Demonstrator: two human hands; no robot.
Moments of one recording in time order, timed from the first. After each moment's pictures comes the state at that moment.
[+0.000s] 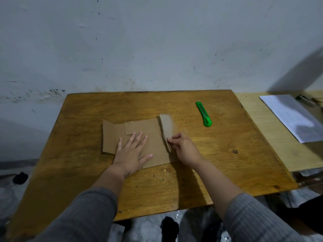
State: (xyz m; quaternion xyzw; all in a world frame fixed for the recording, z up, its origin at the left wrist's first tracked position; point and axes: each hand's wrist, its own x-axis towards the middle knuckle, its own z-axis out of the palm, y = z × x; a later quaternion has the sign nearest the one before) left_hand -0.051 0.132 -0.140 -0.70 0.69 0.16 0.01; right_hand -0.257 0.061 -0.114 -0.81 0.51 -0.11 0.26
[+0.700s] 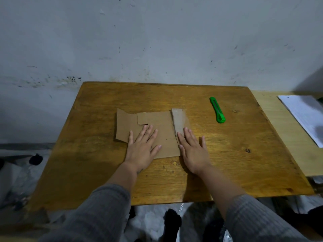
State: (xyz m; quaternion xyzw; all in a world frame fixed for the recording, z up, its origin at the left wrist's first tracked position) left_hand -0.062 0.149 -0.147 -0.73 0.68 0.12 -0.05; right_hand -0.261 0.087 -0.143 -0.85 0.50 0.02 0.12
